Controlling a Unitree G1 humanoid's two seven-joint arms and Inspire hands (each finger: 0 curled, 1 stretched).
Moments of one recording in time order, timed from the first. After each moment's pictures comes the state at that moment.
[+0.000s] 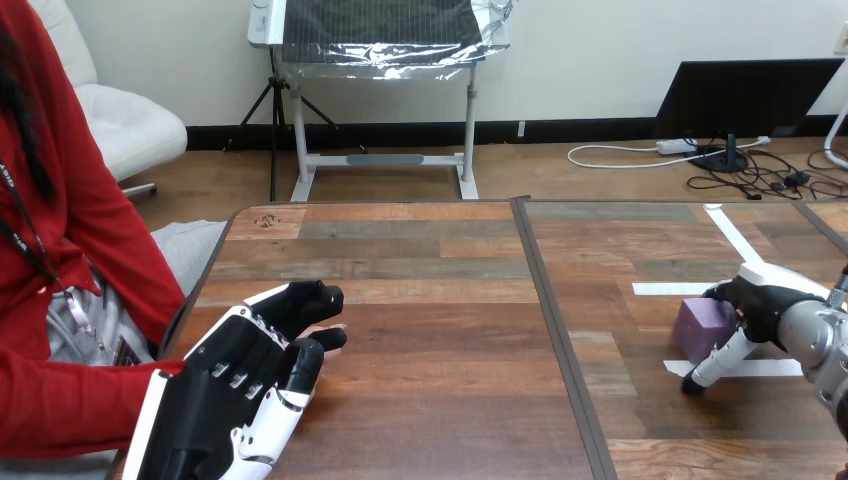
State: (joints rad) left arm 0.62 0.12 -0.13 -0.36 -0.34 -0.49 -0.23; right arm -0.82 -0.56 0.38 1.38 -0.63 -0.07 0.15
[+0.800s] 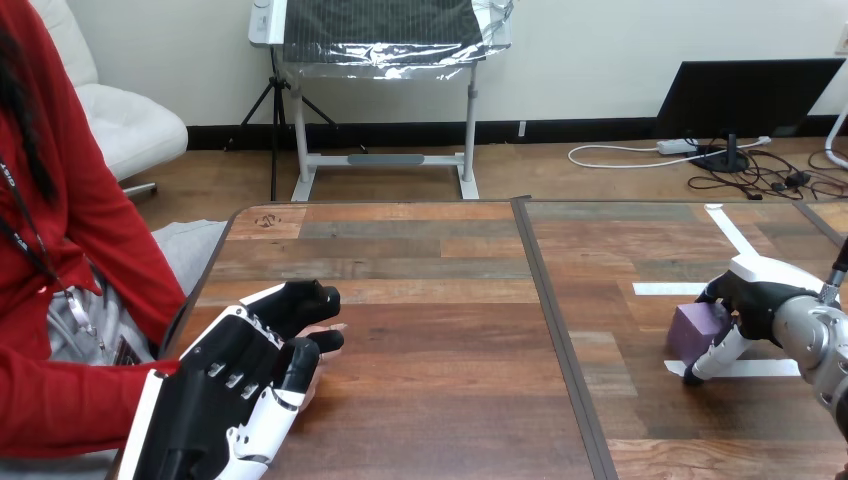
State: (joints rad) left arm 0.62 0.12 -0.12 -0.36 -0.34 -0.49 -0.23; right arm -0.82 -0.56 0.40 1.38 -0.65 -0.10 0.11
